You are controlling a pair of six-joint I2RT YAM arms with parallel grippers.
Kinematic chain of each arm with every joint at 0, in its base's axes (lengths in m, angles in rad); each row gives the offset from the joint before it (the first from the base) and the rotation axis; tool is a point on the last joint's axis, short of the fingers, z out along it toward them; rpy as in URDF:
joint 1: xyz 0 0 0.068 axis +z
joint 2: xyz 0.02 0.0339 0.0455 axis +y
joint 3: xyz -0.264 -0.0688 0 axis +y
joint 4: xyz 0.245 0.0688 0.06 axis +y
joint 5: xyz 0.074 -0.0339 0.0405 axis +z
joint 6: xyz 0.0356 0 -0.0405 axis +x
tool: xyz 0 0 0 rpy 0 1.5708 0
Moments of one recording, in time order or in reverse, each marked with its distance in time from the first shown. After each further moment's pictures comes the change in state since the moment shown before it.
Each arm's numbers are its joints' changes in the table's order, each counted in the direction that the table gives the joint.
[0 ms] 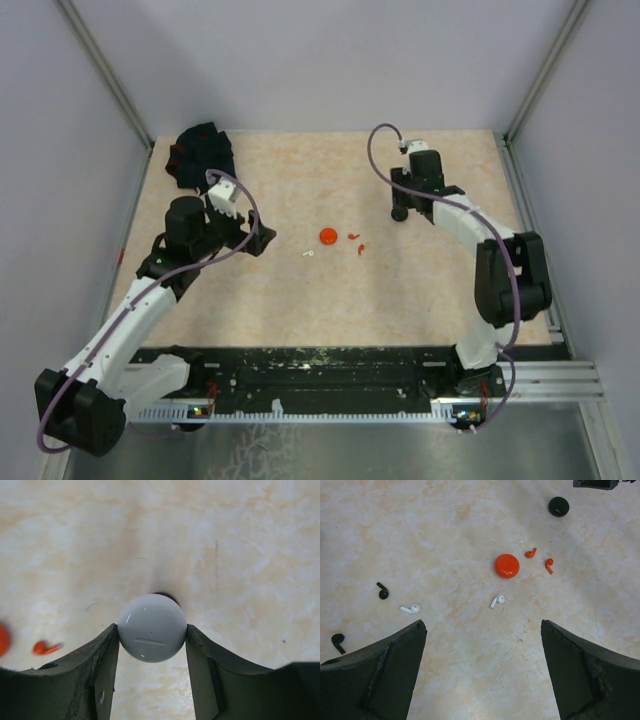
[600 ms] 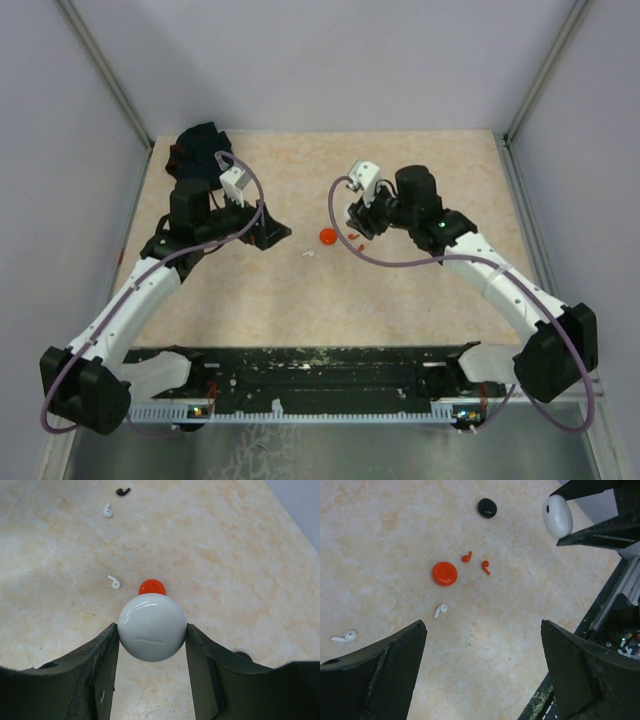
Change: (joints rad) left arm 0.000 0.134 -0.141 0.033 -0.269 -0.072; right arm 0.298 -0.484 0.122 0.101 0.421 -0.406
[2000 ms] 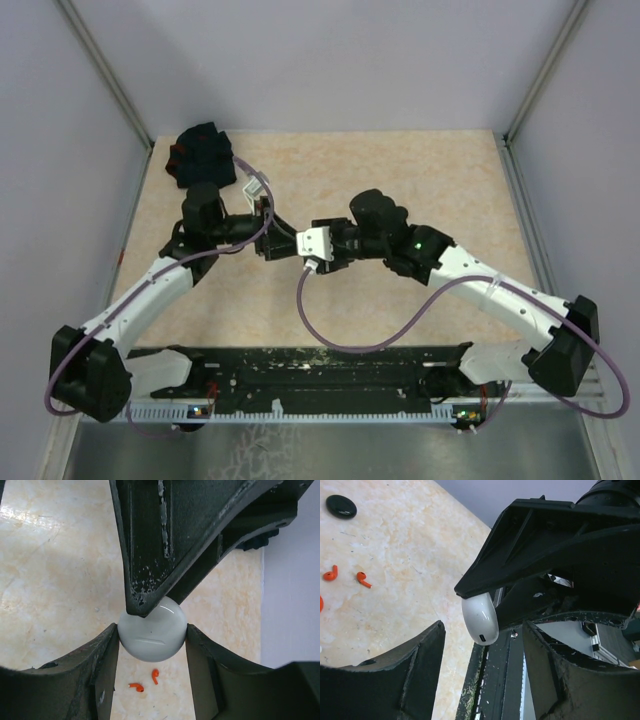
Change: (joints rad) left arm -0.057 0.060 0.095 -0.369 -0.472 -0.311; right arm 0.377 -0.020 -0.083 0.140 0.035 -0.549
